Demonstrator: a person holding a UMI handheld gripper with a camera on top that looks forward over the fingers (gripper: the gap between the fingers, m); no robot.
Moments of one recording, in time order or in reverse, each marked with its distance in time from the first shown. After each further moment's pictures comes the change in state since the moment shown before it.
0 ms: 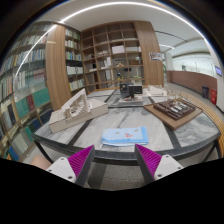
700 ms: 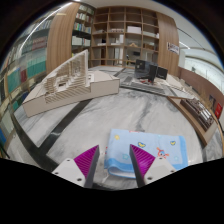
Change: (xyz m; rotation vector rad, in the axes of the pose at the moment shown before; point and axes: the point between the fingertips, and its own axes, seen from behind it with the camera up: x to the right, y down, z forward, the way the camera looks) arm -0.049 0.048 0.285 -0.224 0.029 -0.190
